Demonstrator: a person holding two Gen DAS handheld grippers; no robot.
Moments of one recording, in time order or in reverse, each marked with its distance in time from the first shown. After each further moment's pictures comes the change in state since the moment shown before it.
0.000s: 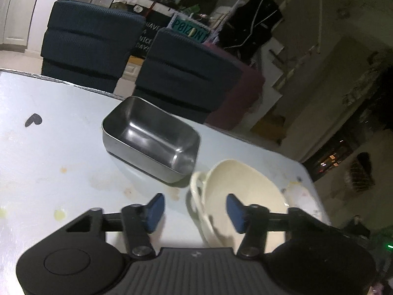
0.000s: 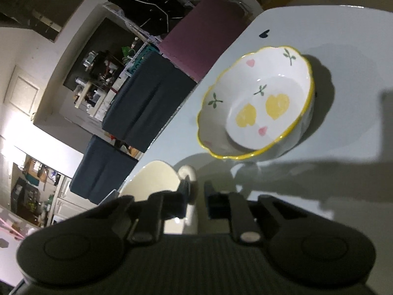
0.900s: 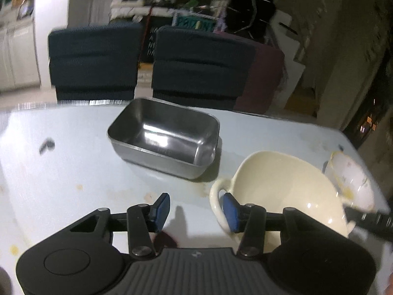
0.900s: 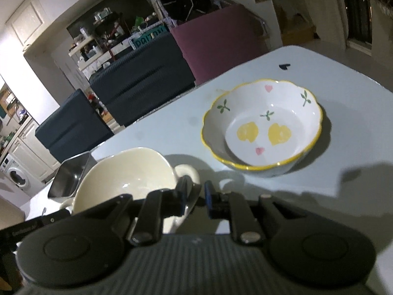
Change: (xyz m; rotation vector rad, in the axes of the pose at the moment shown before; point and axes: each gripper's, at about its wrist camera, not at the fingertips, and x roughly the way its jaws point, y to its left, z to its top) left arm 0.022 -0.018 -0.010 0.156 0.026 0.193; right arm -0.011 0.045 -0.007 -0.342 0.038 -0.198
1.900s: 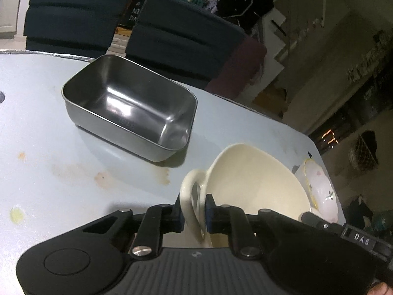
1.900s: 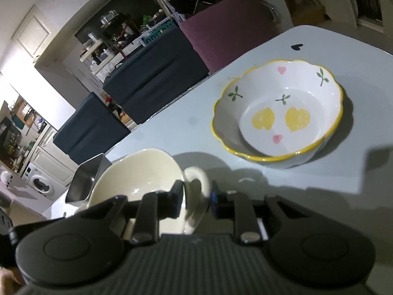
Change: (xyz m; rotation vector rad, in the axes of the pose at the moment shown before) left arm 0.045 0.008 0.001 -0.132 0.108 -0.222; right arm 0.023 -0.011 0.002 0.072 0.028 0.122
